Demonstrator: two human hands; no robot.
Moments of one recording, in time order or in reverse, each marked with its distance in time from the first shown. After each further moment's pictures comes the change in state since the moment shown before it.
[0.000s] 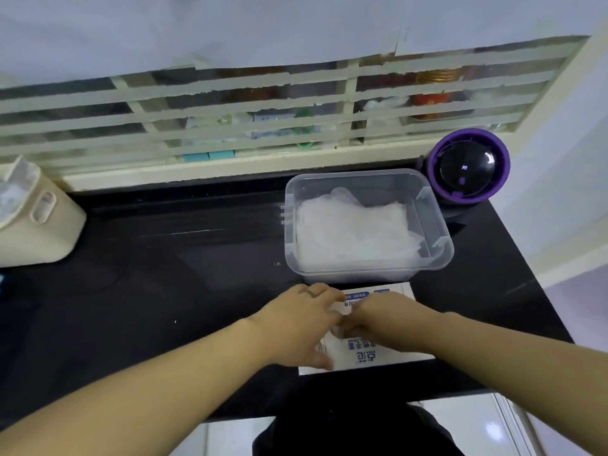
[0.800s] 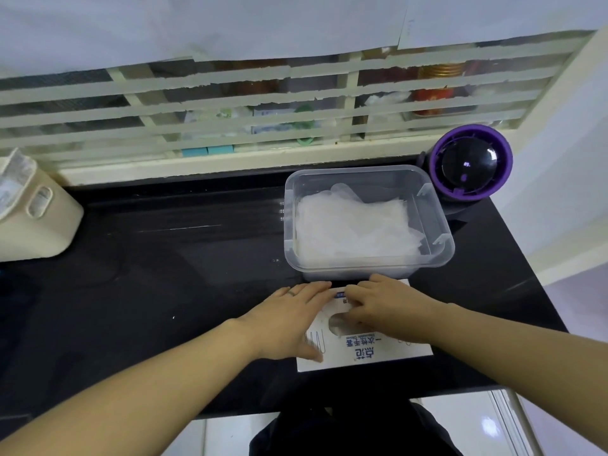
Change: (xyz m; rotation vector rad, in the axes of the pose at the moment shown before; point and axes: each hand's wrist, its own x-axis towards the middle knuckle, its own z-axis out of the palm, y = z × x) left_hand -0.001 -0.018 0.028 -0.284 -0.033 -0.148; right_hand 0.000 0.023 0.007 -0.287 0.168 -0.198
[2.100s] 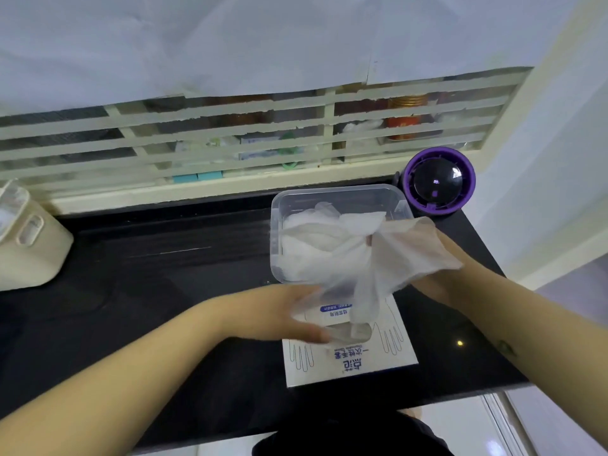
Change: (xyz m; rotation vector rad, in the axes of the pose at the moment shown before) left_hand -0.026 0.021 -0.073 -0.441 -0.058 -0.004; right_hand -0.027 0.017 -0.083 1.746 0.802 0.799
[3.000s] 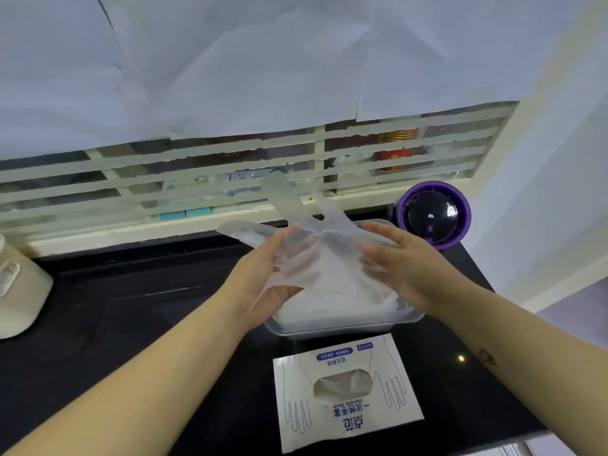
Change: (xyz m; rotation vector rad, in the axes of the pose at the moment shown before) left_hand 0.045 0.024 -0.057 -1.544 0.528 -0.014; right_hand 0.022 -0.036 0.009 0.014 0.014 0.035
